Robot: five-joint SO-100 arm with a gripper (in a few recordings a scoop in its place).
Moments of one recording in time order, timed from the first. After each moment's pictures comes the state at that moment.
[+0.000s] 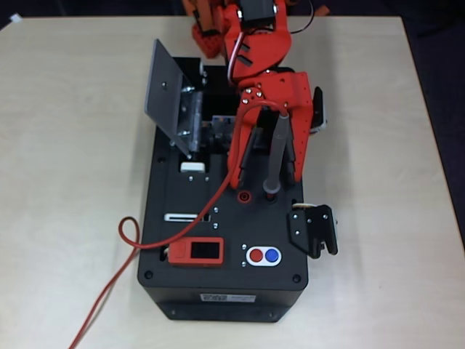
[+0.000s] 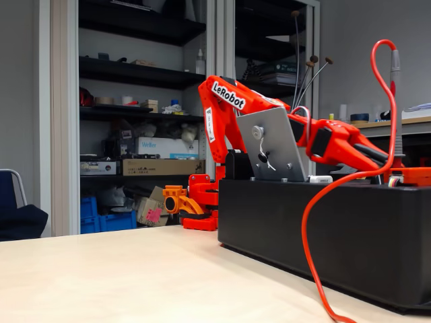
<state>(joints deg) -13.4 116.9 146.9 -5.8 87.5</state>
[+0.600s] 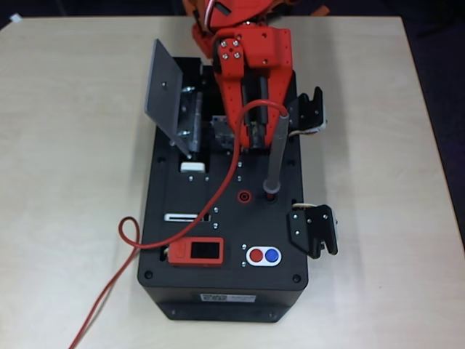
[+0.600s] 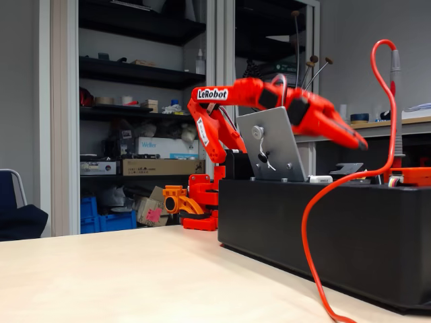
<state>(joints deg) -7.2 132.1 131.4 34.3 77.0</state>
